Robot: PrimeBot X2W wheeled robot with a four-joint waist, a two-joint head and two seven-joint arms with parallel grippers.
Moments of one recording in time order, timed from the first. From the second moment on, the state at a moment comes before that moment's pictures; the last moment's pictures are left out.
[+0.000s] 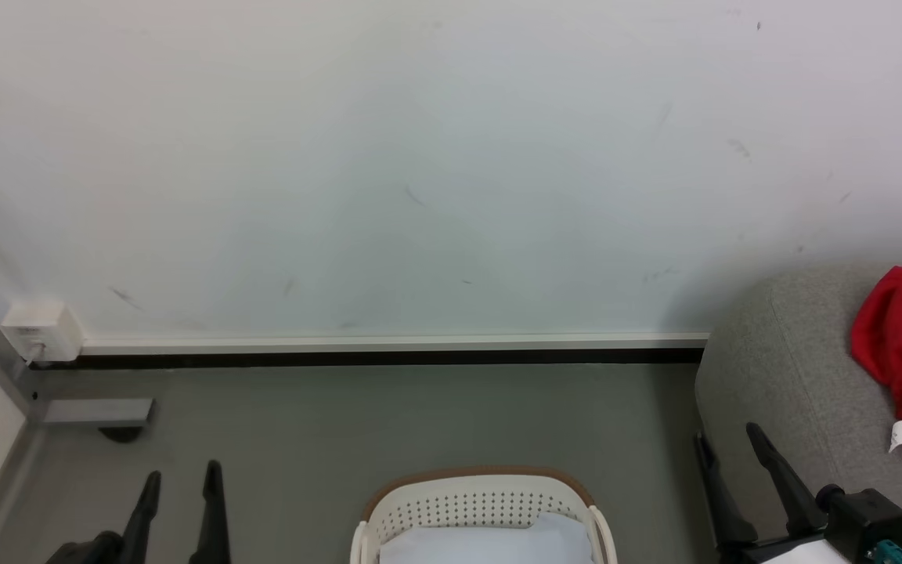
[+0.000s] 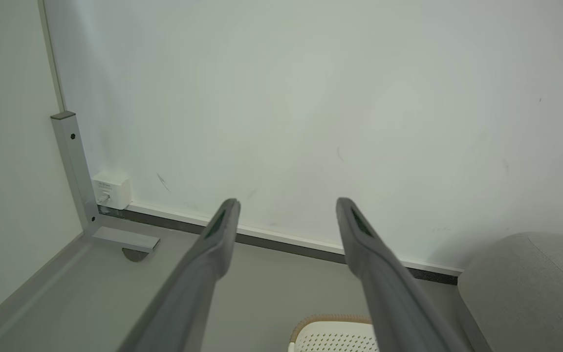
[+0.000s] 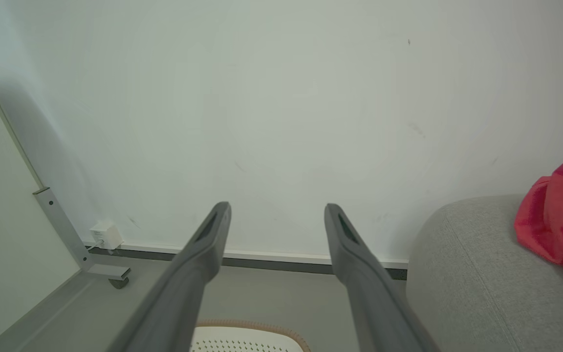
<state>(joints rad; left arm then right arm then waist) 0.03 0.18 -0.07 0.17 -0.39 0.06 -0.26 -0.12 -0.15 0.25 0.32 0.44 0.13 -0.26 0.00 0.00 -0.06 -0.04</state>
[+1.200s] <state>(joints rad) 0.04 0.05 0.09 0.29 -0.35 -0.09 -0.22 -0.07 -0.11 0.25 0.34 0.53 0.13 -0.23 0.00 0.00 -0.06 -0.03</state>
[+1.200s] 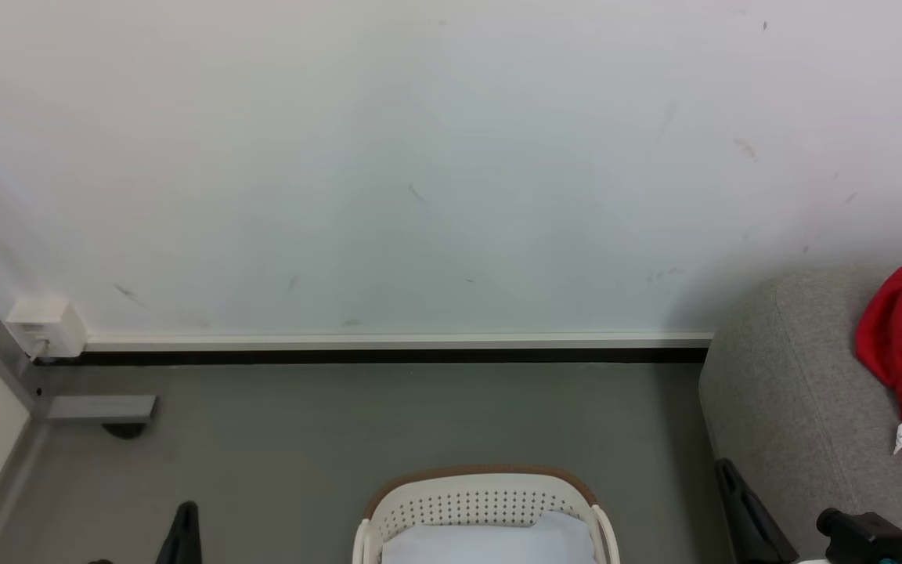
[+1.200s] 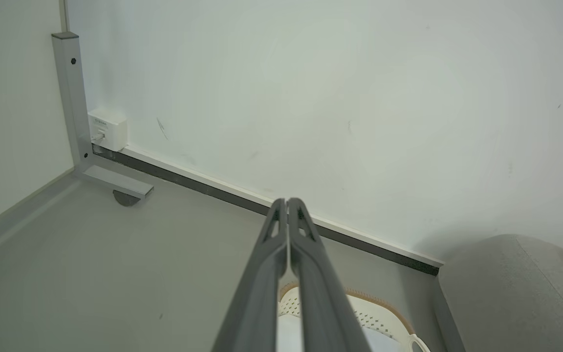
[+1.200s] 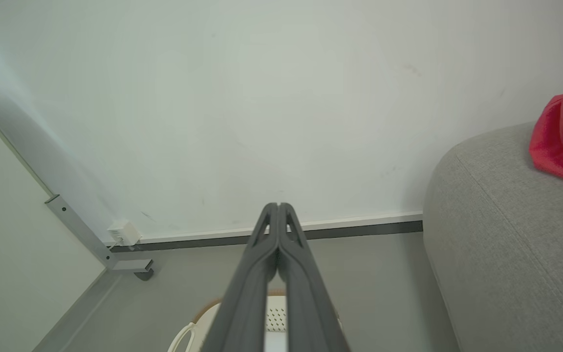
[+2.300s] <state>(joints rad) -0.01 0.05 0.09 0.27 -0.85 -0.10 -0.09 -0.08 -0.09 0.11 0.31 0.97 0.13 -0.09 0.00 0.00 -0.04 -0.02</state>
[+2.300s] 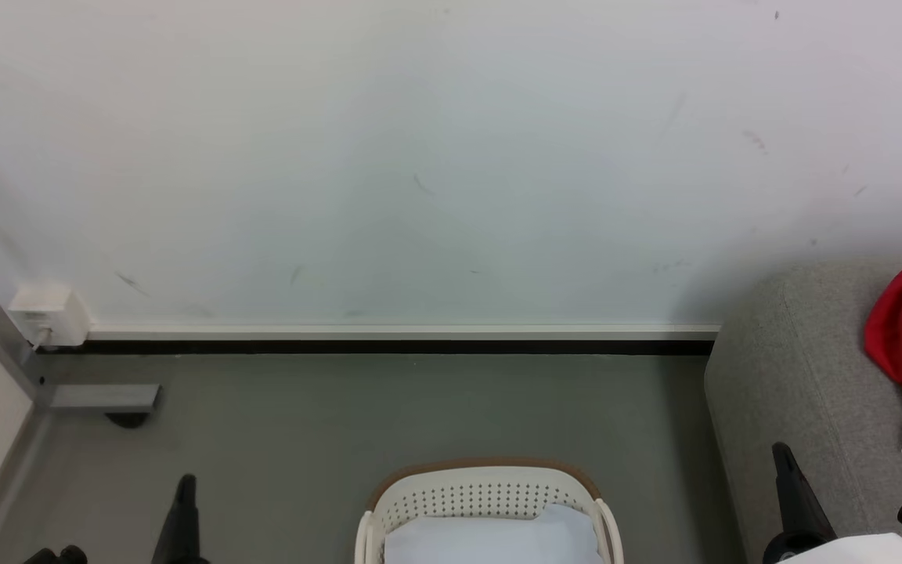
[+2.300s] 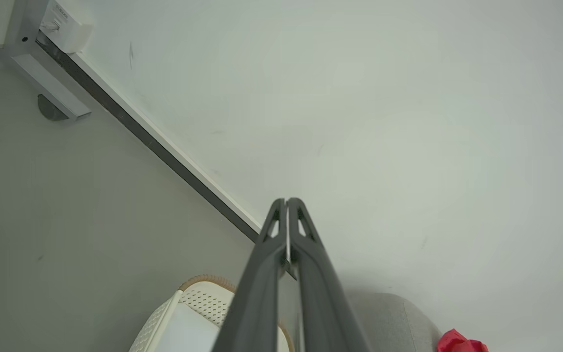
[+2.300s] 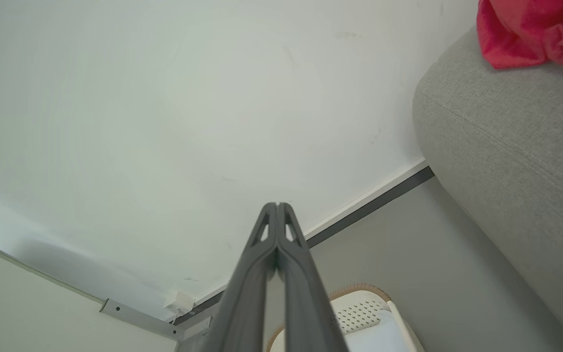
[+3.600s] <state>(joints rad) -0.06 0.05 0.10 0.26 -1.27 -0.12 0.02 -0.09 -0.07 -0.01 0.27 1.32 0.13 0.02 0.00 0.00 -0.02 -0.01</state>
